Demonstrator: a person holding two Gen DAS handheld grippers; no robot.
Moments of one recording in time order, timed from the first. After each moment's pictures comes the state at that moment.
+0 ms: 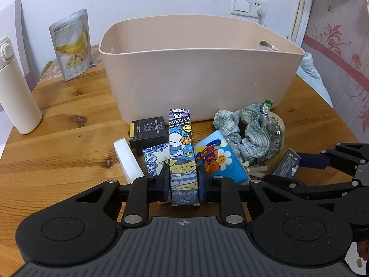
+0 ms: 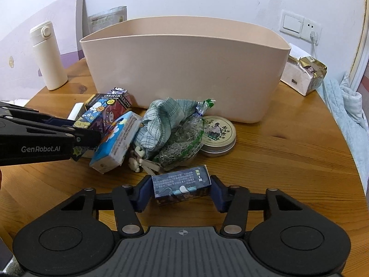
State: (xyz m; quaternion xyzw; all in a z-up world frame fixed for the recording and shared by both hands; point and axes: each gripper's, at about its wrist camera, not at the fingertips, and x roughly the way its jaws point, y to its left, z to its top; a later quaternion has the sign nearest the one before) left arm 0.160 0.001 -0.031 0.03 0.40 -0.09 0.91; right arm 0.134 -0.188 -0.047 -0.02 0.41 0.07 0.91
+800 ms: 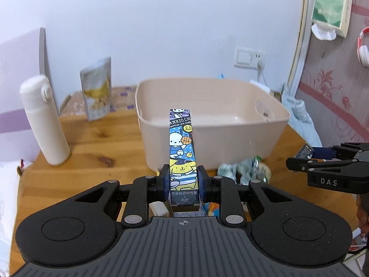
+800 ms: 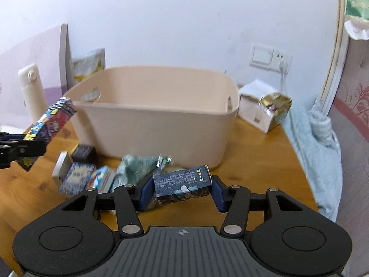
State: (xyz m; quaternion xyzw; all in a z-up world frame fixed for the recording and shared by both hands) left arm 0.124 0.037 0.045 0.00 0.30 -0.09 0.95; right arm 0.129 -0.225 0.017 -0.02 0.33 0.02 0.94
